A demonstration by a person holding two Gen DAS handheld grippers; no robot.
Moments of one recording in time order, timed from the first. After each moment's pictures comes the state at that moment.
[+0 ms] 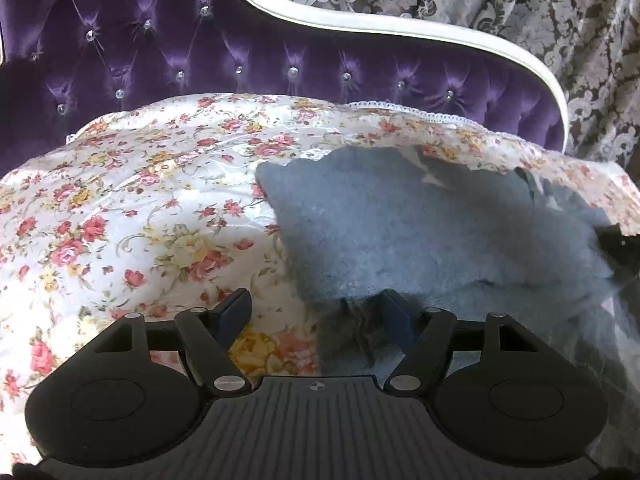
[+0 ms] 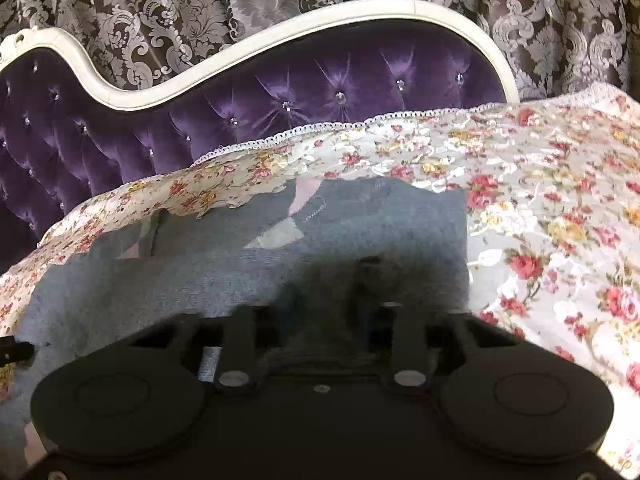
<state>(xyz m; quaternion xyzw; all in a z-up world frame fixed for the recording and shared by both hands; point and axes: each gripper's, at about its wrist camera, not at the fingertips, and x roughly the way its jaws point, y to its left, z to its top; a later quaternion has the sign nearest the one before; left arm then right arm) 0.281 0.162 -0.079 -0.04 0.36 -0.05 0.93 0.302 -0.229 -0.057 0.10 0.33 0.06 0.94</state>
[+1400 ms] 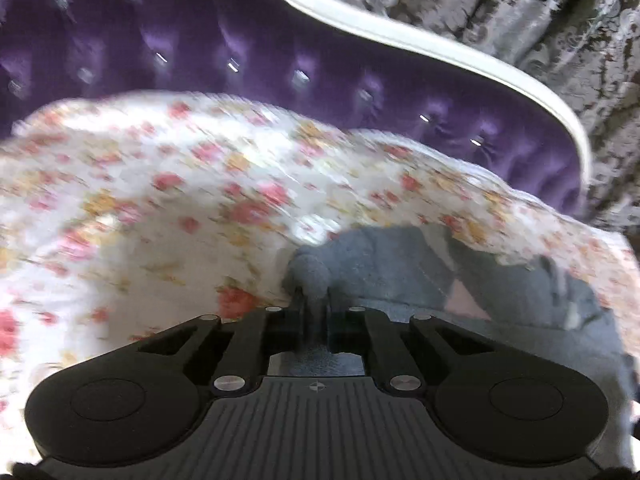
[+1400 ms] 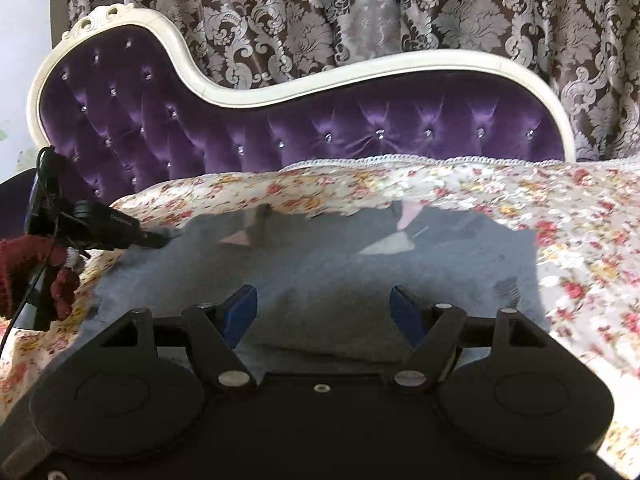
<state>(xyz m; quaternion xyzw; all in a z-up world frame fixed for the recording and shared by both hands) 0.386 0.174 -0.072 -0.11 0.37 -0.04 0.92 0.251 -0.171 -0.034 0.05 0.29 0.14 0.95</state>
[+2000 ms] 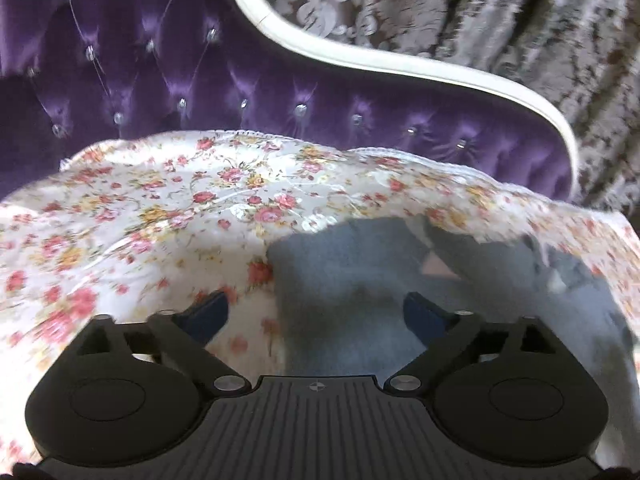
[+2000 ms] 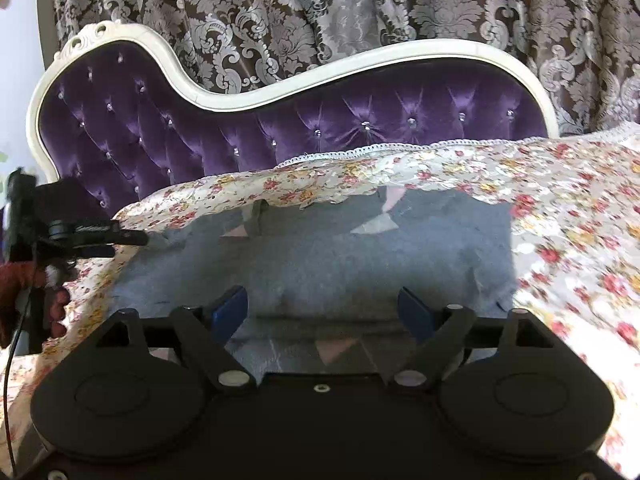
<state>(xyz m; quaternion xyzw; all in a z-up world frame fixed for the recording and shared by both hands) 0.306 0.162 -0.037 -0.06 0.34 -0.04 0.94 0.214 -0.197 -0.019 0.09 0.30 0.13 0.94</state>
